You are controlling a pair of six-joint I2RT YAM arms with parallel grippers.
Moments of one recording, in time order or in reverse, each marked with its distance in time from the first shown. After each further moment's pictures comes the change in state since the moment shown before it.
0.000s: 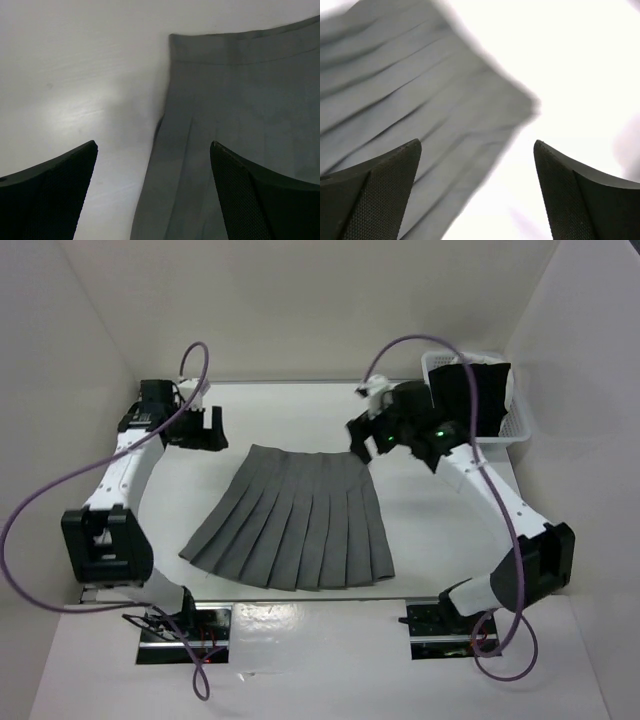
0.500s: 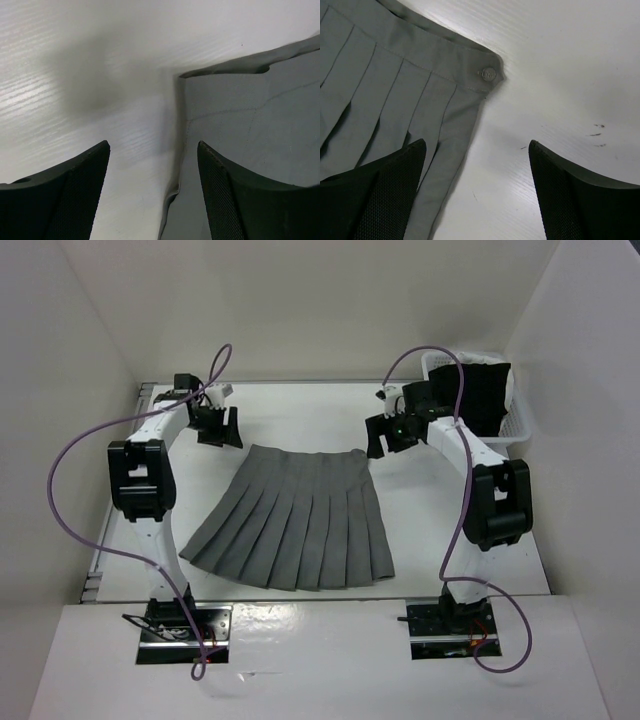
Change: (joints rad) left arm -0.032 0.655 0.420 -0.063 0.172 0.052; right arm -0.337 0.354 0.070 0.037 -0.121 0.095
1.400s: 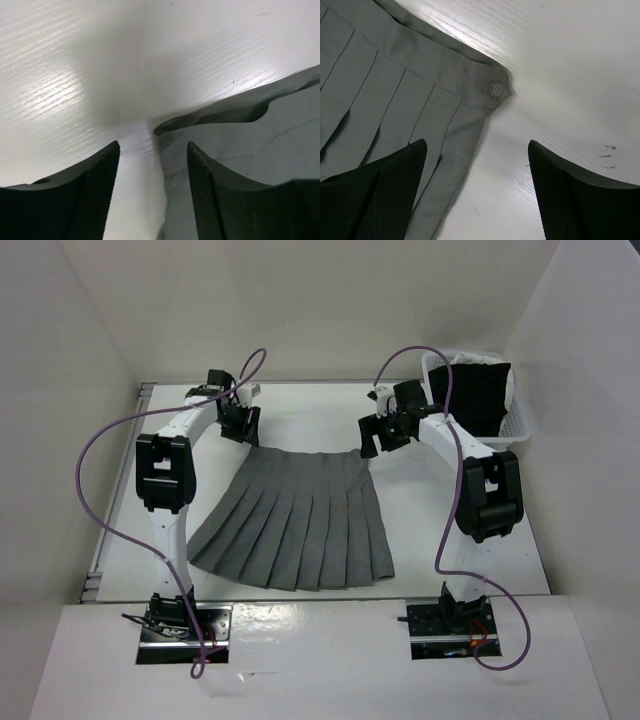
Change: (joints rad) left arm -0.142 0.150 0.180 -0.018 -0.140 0.006; right arm 0.028 0.087 0.064 -0.003 -0.013 -0.008
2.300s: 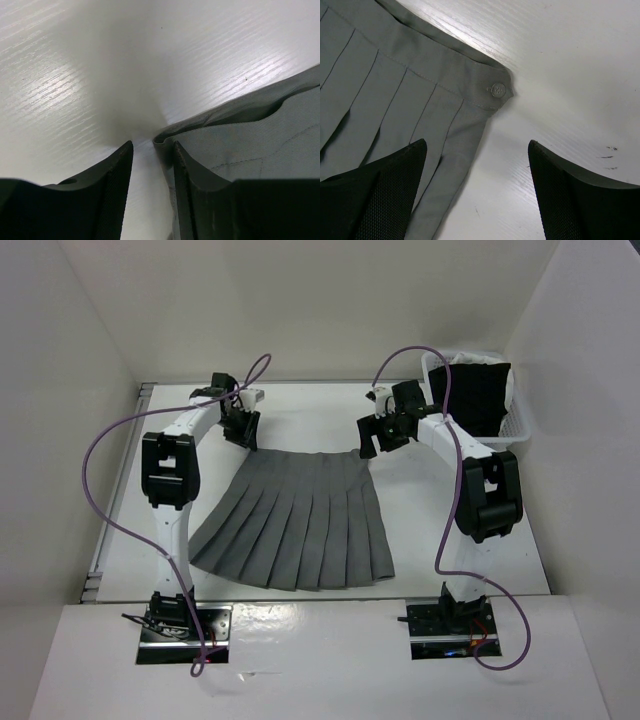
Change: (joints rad) left arm -0.001 0.071 0.061 -0.047 0.006 0.051; right arm 0.009 0.000 0.000 0.001 0.008 0.000
